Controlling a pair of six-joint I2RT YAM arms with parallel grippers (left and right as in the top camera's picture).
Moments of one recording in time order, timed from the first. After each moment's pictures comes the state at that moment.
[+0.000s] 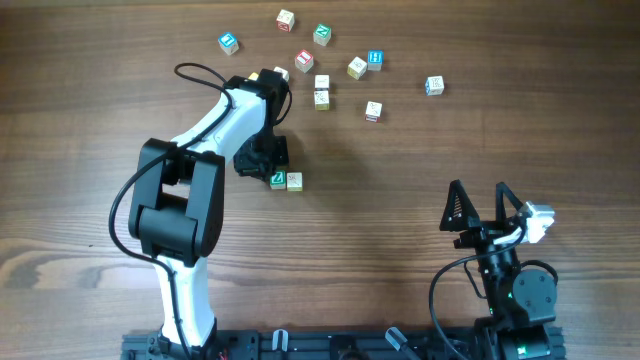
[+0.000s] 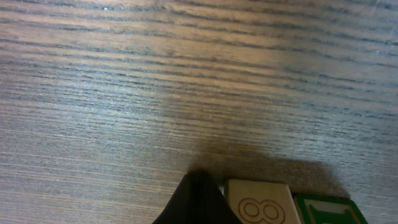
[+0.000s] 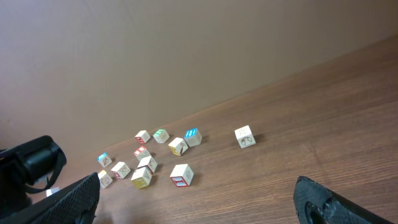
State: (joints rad) left arm -0.31 2.13 1.49 -1.10 0.00 -0.42; right arm 0.14 0.01 0.01 0.00 0.03 0.45
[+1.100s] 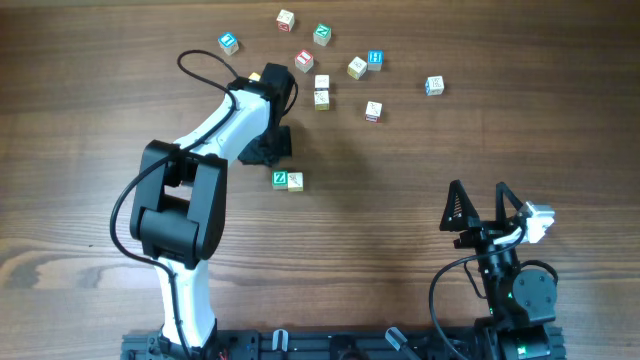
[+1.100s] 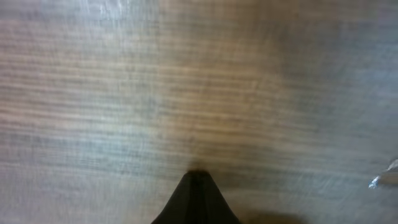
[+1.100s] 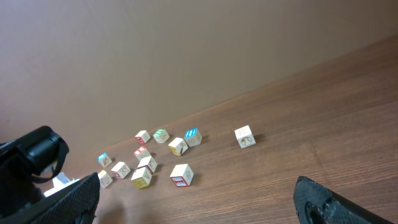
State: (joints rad) left arm -0.33 2.12 1.49 -0.95 -0.09 -0.41; right arm 0.14 0.01 0.01 0.00 0.03 0.45
